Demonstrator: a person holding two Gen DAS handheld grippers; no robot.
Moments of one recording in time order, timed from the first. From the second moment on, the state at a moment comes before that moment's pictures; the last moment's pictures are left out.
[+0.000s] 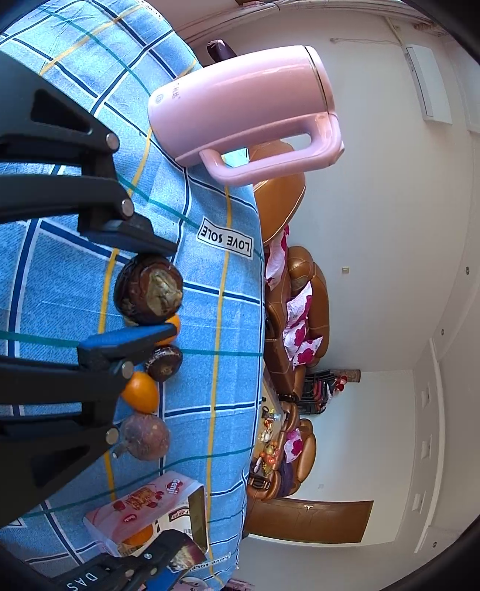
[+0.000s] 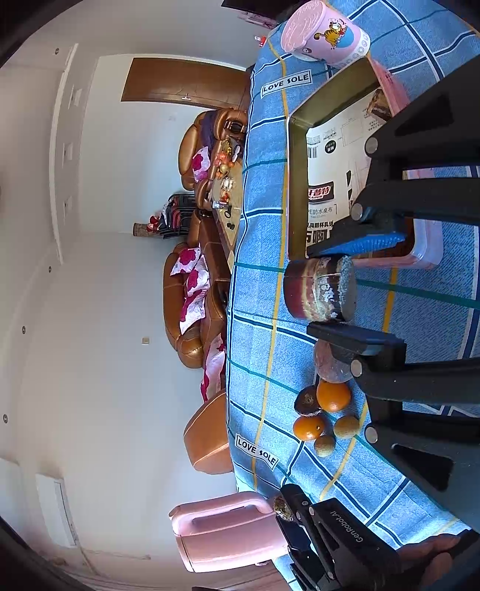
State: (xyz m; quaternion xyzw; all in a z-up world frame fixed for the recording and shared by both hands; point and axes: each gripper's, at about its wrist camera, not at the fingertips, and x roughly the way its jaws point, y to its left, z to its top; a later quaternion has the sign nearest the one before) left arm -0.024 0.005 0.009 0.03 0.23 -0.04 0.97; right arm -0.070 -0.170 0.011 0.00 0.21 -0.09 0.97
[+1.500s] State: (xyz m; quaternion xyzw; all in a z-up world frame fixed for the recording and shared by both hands) left arm -0.047 -0.149 0.009 0.08 0.24 -0.14 0.96; right arm -0.100 -0.301 0.015 0.01 0.21 -0.18 0.96
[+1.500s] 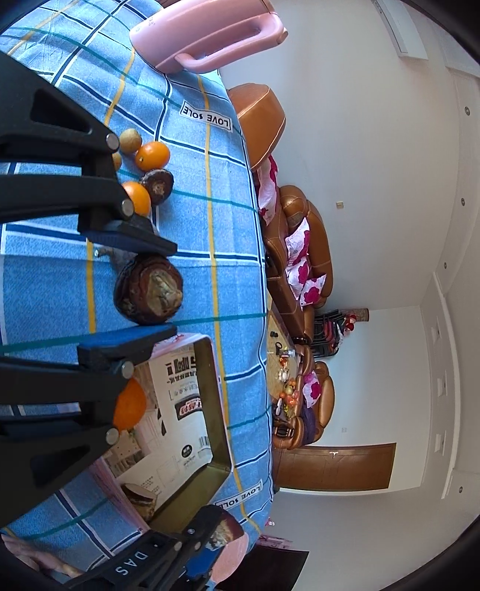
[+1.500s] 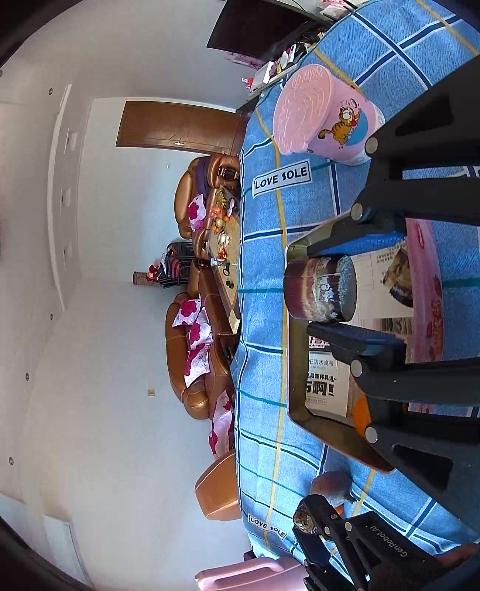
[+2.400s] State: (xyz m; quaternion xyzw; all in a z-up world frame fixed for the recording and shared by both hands) left arm -0.022 -0.238 -0.006 0.12 0.30 -0.22 0.92; right arm -0.072 -0.340 0.002 0.05 0.28 -0.17 0.94
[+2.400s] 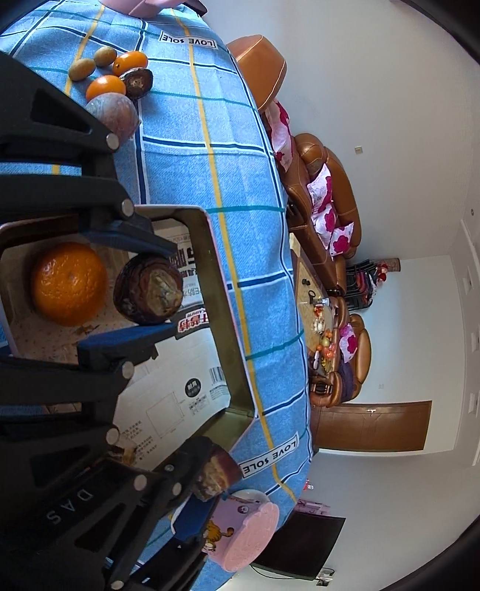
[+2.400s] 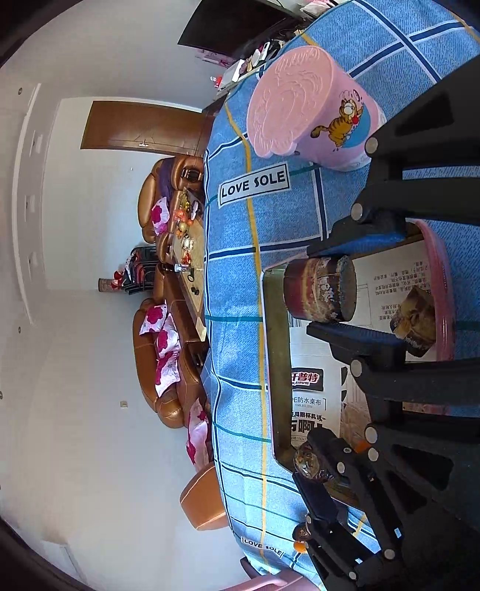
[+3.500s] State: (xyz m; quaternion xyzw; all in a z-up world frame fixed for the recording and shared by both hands) left arm -0.033 -0.183 0.017 0.02 0.21 -0.17 0.96; right arm -0.112 -0.357 0.026 0.12 0.14 -0.16 0.97
